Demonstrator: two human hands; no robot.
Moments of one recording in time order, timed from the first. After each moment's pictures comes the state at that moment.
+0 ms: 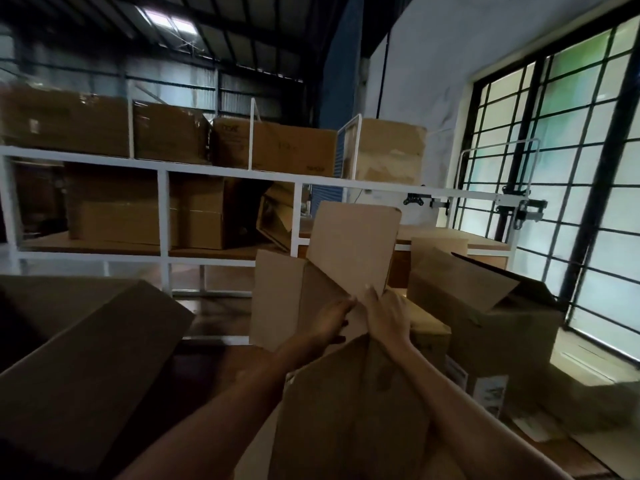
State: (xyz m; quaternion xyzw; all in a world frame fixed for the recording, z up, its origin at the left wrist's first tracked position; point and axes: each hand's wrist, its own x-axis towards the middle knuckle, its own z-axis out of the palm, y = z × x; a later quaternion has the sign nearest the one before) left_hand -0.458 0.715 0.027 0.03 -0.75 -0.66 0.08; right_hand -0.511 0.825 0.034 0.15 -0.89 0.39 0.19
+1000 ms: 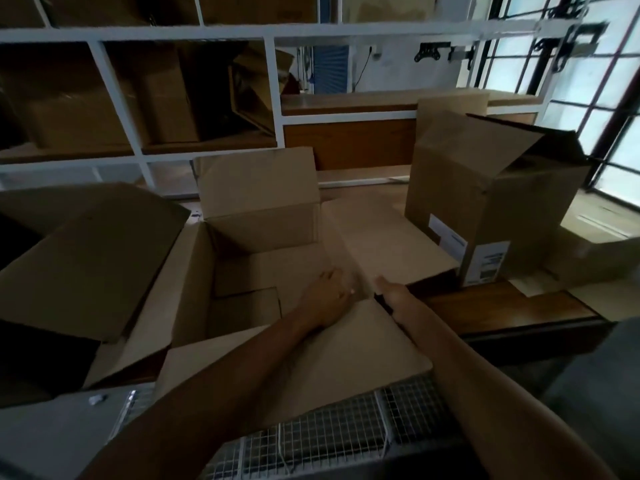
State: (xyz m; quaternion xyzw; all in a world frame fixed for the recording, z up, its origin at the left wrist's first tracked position) left_hand -0.459 0.747 -0.149 0.06 -0.98 -0.19 0.01; right_hand -0.540 0.893 -0.171 -0.11 -0.69 0.67 -0.25
